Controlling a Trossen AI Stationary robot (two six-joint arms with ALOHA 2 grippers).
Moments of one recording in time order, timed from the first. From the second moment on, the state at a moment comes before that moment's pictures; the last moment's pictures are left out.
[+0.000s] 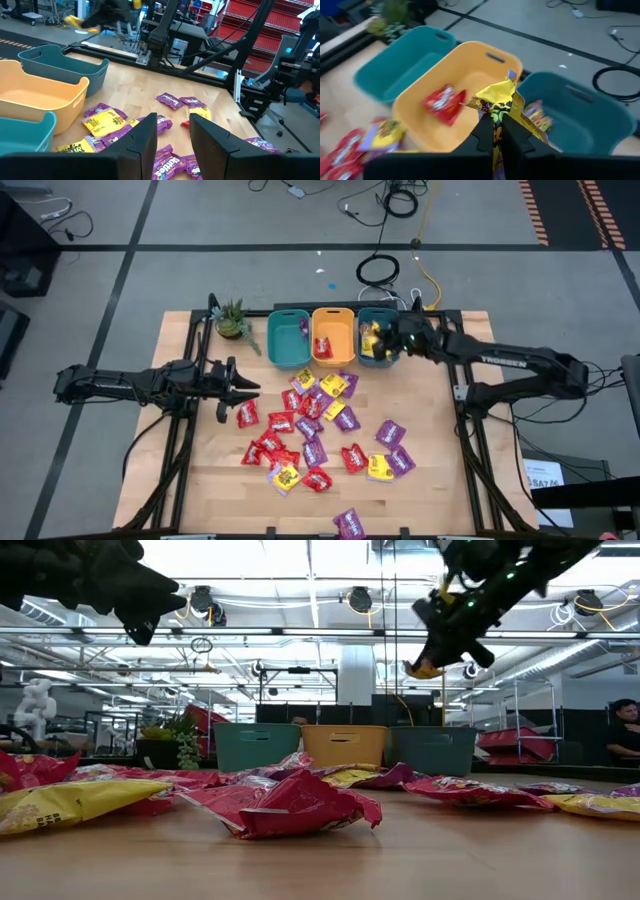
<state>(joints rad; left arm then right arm) -0.01 0.44 0.27 0.04 0.05 -0.23 -0.43 1.17 0.78 -0.19 0.28 0.40</state>
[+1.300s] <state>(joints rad) -0.01 0.44 0.27 0.04 0.05 -0.23 -0.57 1.13 0.86 -0.41 0.22 0.39</state>
